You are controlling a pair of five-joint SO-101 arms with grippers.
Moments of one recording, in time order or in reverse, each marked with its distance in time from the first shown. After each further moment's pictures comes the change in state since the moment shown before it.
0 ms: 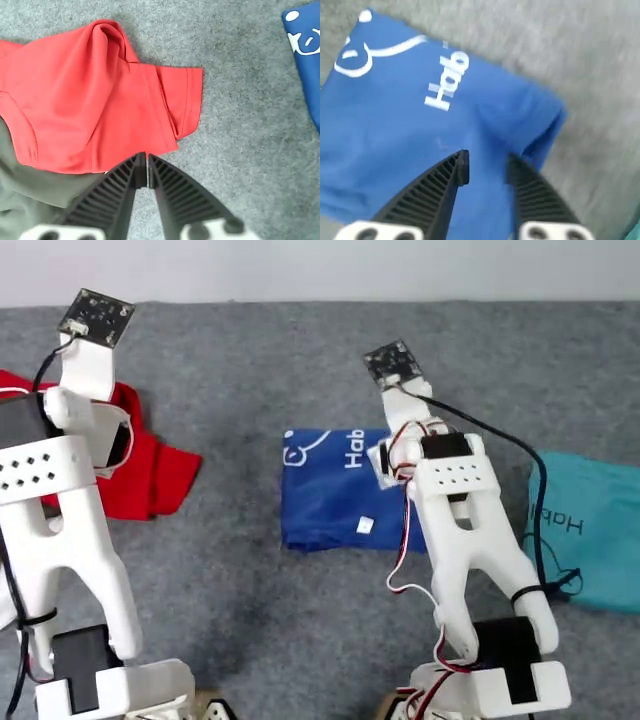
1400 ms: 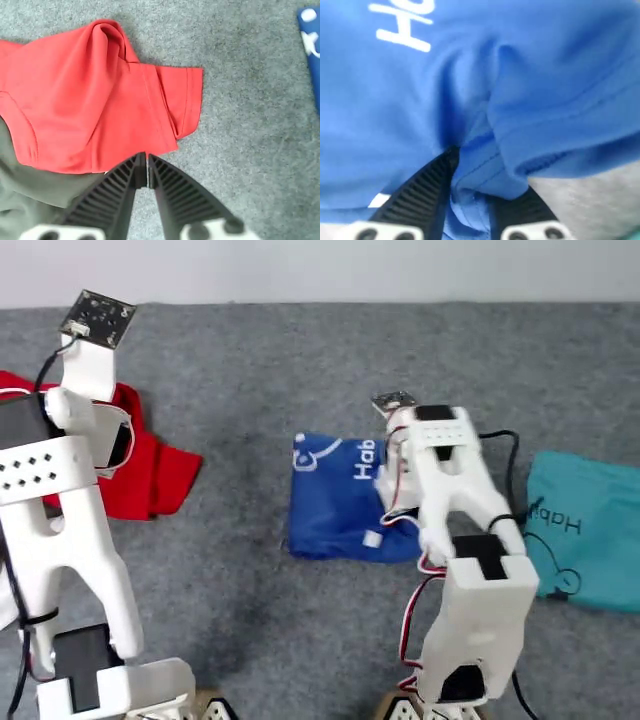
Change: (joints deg) left arm 0.0 0.0 0.0 0.0 0.0; right arm 5.2 30.8 -23.6 25.1 7.8
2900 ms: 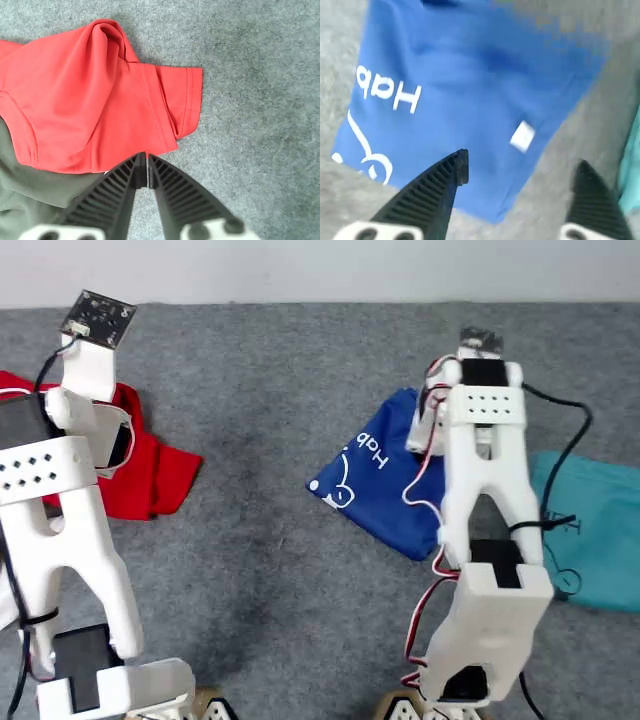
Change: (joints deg) left arm 0.0 0.0 0.1 0.1 0.0; right arm 2.5 -3.0 -20.1 11.9 -36.5
